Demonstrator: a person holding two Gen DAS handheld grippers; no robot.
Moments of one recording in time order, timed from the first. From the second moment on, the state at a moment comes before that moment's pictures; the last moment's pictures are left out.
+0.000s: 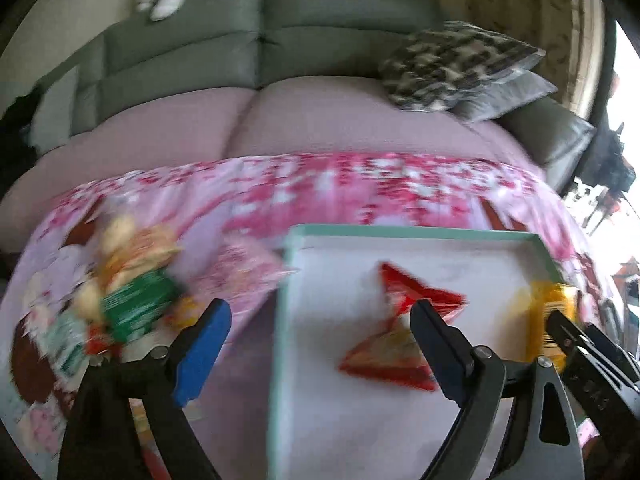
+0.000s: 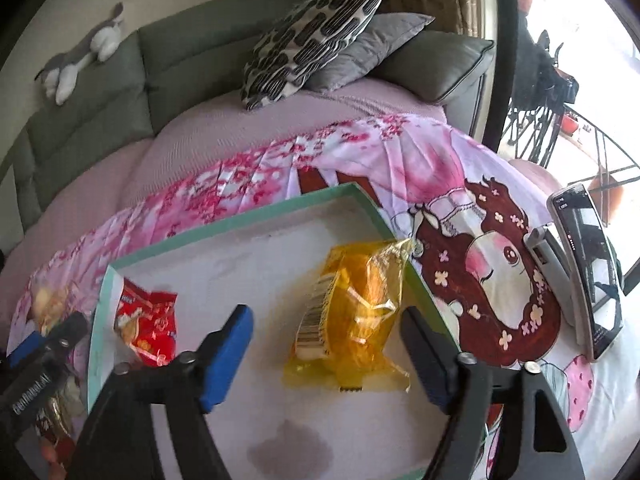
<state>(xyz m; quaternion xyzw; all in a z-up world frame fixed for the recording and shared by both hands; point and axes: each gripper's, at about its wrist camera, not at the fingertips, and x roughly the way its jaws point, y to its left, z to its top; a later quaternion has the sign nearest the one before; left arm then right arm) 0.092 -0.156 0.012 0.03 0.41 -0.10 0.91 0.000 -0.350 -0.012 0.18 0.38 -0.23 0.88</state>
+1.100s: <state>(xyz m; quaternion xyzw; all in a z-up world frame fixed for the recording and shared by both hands) 0.042 -0.003 0.017 0.01 0.43 0.05 0.90 0.006 -0.219 -0.003 0.09 0.43 -0.11 0.89</state>
